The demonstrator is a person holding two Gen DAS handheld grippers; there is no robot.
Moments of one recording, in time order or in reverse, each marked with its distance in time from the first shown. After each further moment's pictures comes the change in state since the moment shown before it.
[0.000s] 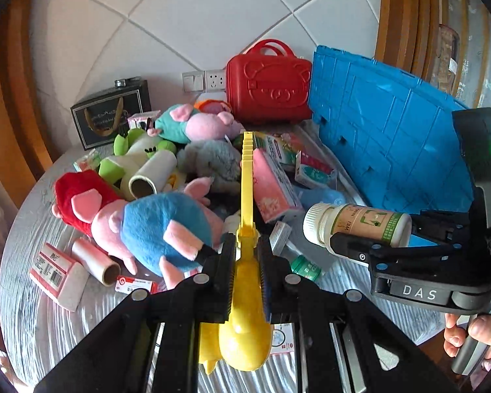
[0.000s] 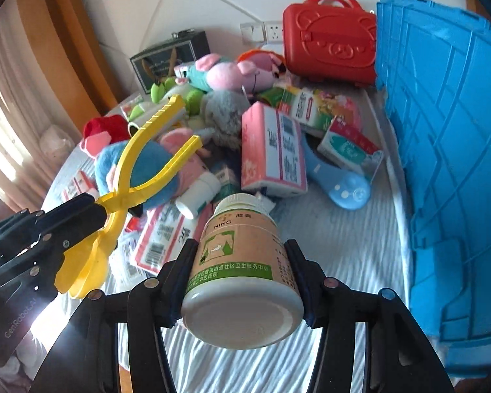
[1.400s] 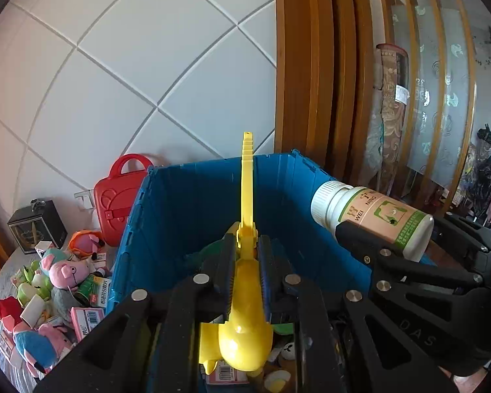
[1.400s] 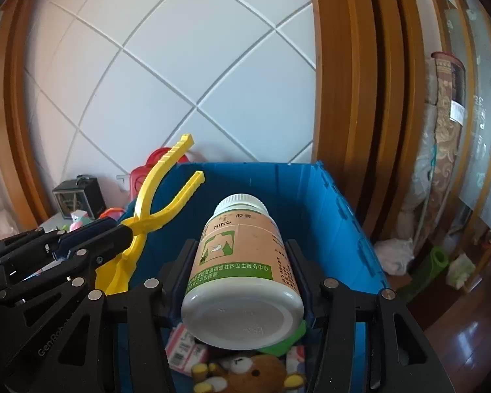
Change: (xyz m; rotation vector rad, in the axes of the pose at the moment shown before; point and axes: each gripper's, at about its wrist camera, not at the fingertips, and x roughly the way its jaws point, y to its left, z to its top) left arm 0.005 -0.403 0.208 0.098 -0.218 -0.063; right arm -0.269 -0.344 0.077 0.045 -0.443 -0.277
